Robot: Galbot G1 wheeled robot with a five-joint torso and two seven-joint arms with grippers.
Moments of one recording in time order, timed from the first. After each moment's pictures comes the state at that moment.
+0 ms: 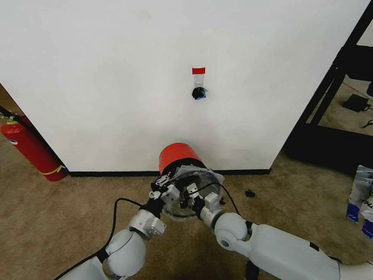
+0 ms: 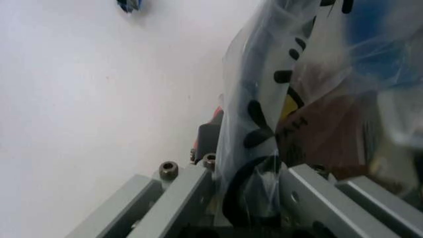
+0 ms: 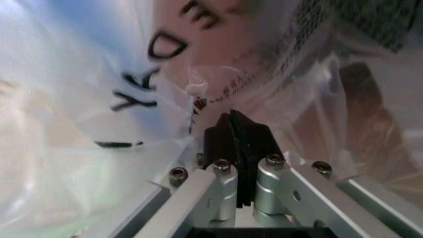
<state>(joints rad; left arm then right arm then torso) 1.13 -0.87 0.13 -2.06 0.30 0.20 -0.31 -0.60 0.96 -0.68 1.74 0.88 -0.12 0.36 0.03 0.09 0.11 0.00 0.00</state>
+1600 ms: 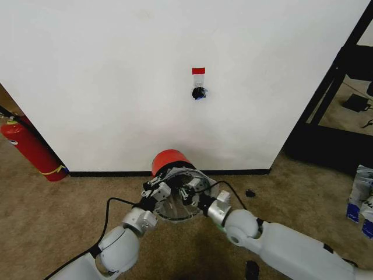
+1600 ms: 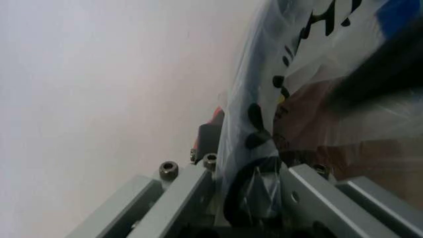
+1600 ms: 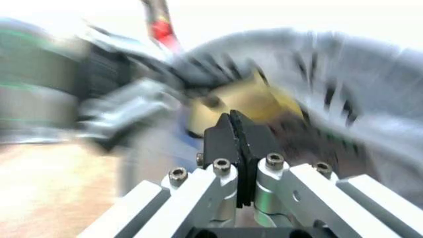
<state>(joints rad) 1.14 -0.84 0.07 -2.03 0.17 0.24 -0.29 -0.67 0.86 -0.56 1.77 0.80 0.14 0.01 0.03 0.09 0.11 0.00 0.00</state>
